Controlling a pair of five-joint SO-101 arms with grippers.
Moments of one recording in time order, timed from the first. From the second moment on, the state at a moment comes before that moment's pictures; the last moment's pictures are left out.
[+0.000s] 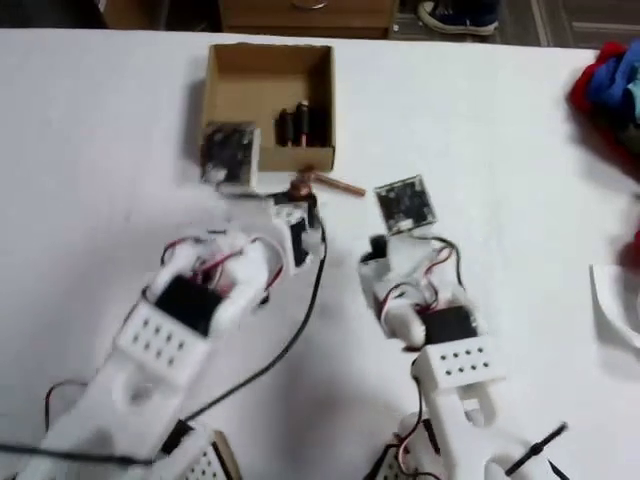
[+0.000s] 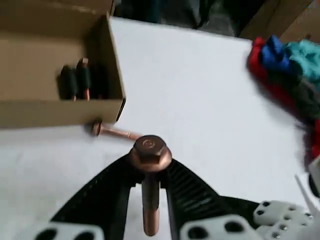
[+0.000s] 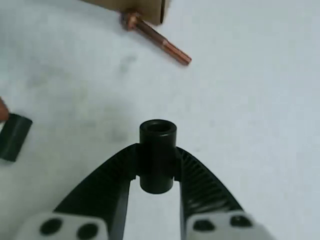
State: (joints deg) left arm 21.8 -48.7 50.4 31.9 27.0; right arm -17.2 -50.8 70.5 32.9 8.0
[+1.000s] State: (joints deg) left arm 19.3 -57.0 65.4 2.2 27.0; right arm -24.9 -72.5 96.5 -21.9 8.1
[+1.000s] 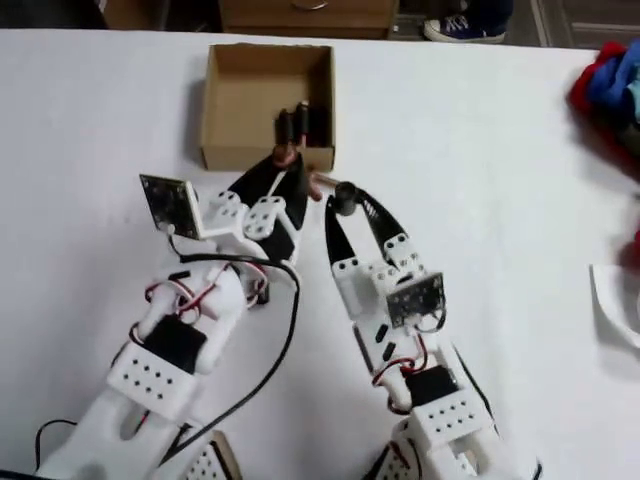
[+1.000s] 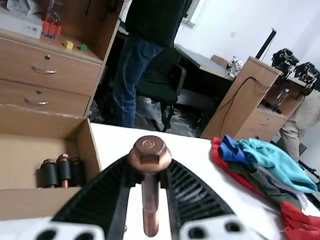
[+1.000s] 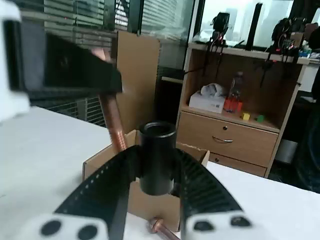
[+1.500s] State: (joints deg) left arm 24.4 -48.1 46.7 11.8 27.0; right arm -24.9 -87.4 96.7 4.0 8.1
